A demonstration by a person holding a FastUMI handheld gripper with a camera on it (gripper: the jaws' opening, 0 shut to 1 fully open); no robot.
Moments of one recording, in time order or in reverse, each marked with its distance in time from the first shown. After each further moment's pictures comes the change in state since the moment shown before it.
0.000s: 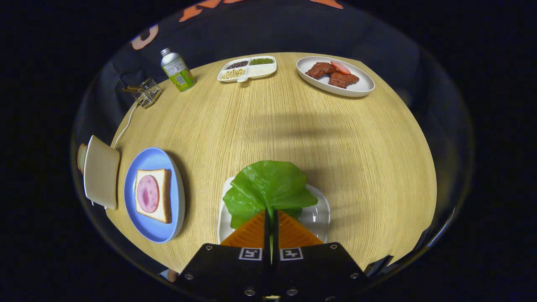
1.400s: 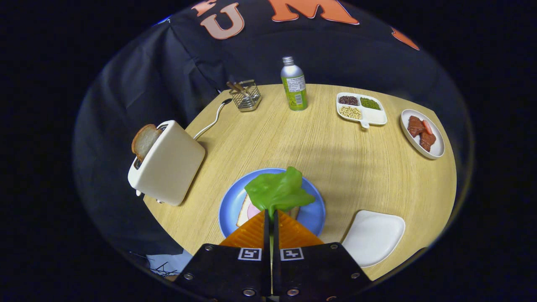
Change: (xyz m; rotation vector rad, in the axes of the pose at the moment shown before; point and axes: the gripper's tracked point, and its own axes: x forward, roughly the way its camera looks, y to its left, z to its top) arm -0.062 0.207 0.035 -0.249 -0.118 0.353
